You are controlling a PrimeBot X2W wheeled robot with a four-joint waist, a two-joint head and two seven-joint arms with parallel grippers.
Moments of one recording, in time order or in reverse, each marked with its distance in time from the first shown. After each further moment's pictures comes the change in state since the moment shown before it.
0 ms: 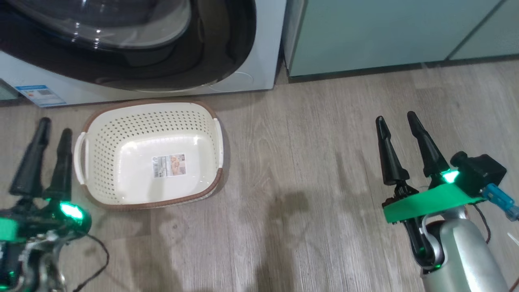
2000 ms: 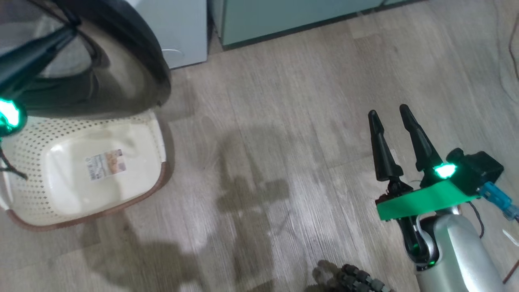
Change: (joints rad) left arm -0.440 0.370 -0.176 -0.022 0.047 0.231 0.495; right arm -0.007 0.000 0.037 -0.025 0.030 0.000 -0.022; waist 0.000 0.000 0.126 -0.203
